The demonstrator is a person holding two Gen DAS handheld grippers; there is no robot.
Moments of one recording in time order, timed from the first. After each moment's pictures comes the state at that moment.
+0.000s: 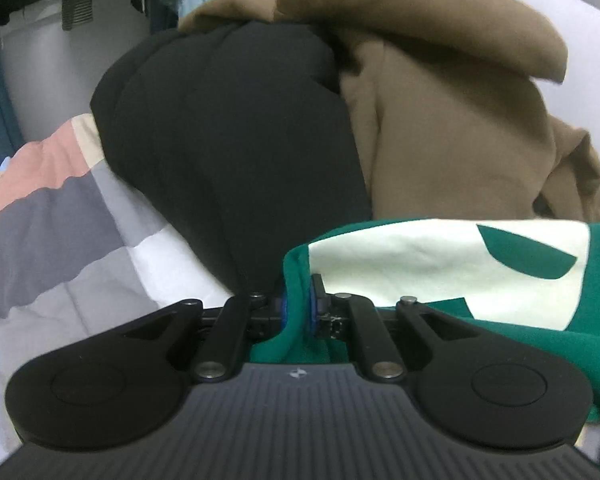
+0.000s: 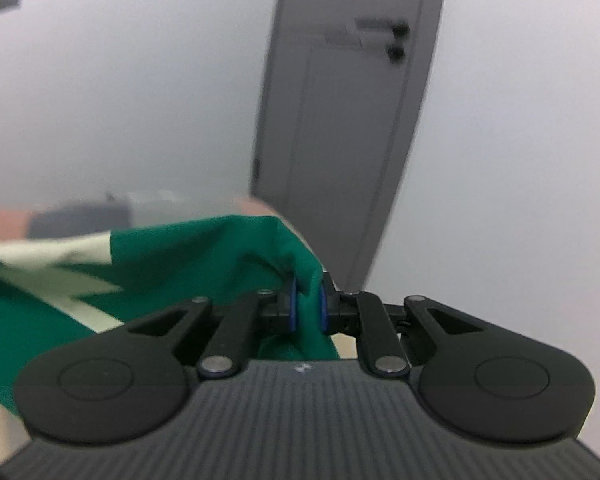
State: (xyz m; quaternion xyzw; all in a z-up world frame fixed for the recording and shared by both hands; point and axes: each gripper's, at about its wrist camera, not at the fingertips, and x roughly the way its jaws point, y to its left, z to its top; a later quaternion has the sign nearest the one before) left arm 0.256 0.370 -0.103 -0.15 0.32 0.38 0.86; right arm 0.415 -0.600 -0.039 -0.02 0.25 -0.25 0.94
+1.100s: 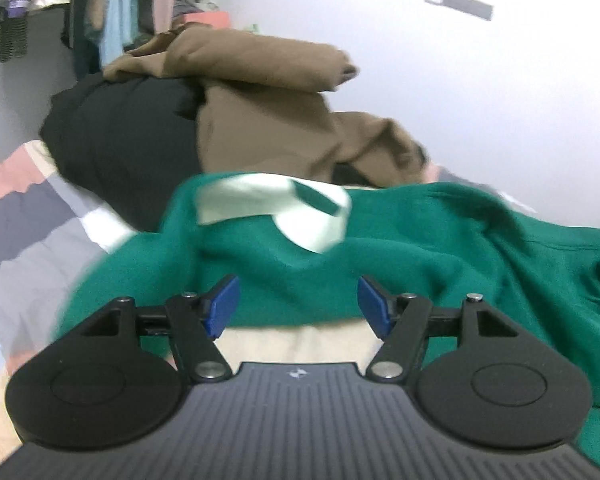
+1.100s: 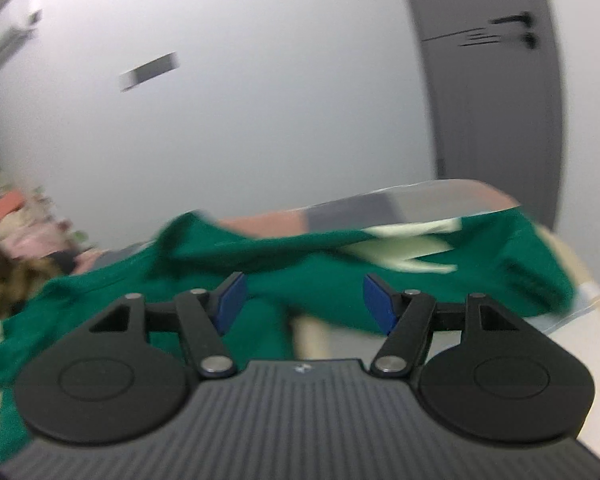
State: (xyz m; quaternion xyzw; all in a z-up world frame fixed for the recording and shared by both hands) left arm 0.161 0.181 -0.037 -0.15 0.27 0.24 0.92; right arm 0.283 -0.422 -0.004 0.11 0.20 0.03 0.97
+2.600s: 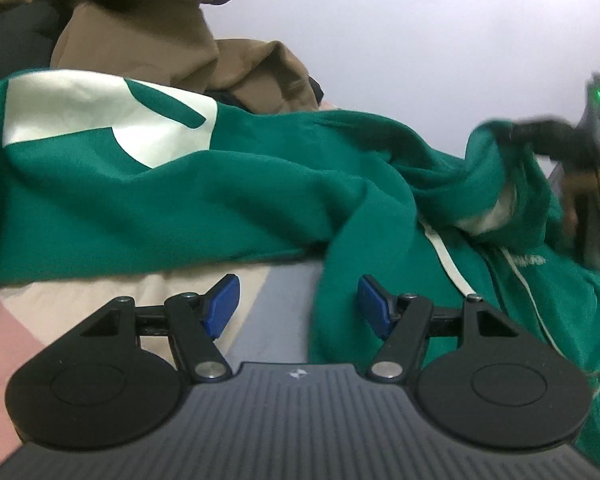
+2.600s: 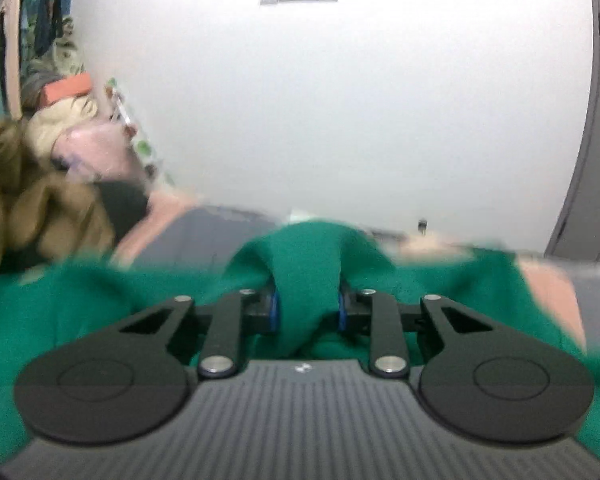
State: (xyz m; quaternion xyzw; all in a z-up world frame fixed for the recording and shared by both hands) left arm 0.224 0.159 -0.117 -0.19 0.29 0.08 0.93; right arm 0.516 -0.114 -0.016 -0.06 0.21 0.14 0.97
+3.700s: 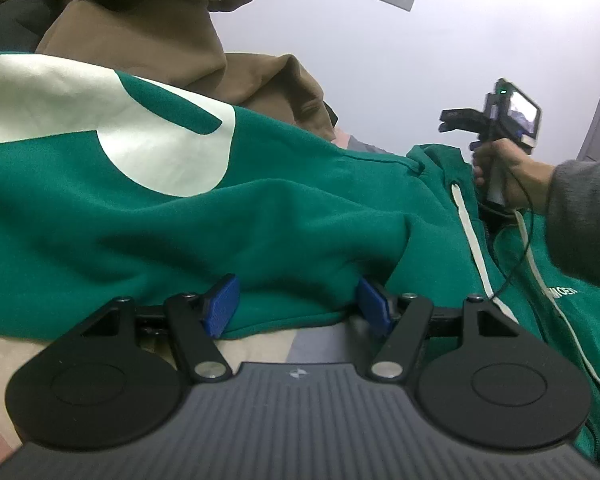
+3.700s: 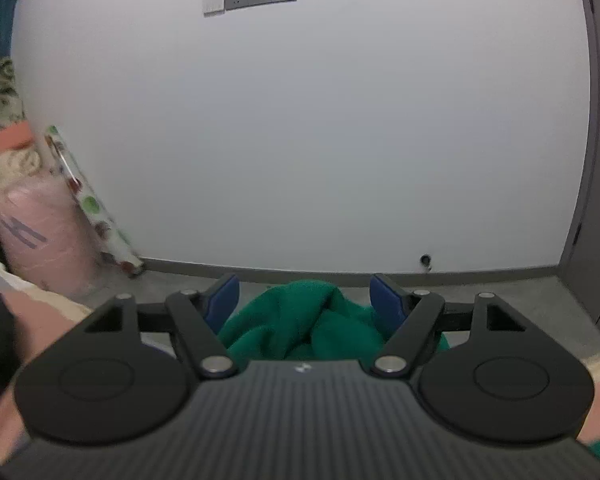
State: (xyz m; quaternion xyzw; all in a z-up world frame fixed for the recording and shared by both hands) left arm 0.269 0.169 -0.145 -0.18 0.24 0.09 0.95; right arm 0.718 -0.053 -0.050 0.00 0.18 0.09 0.98
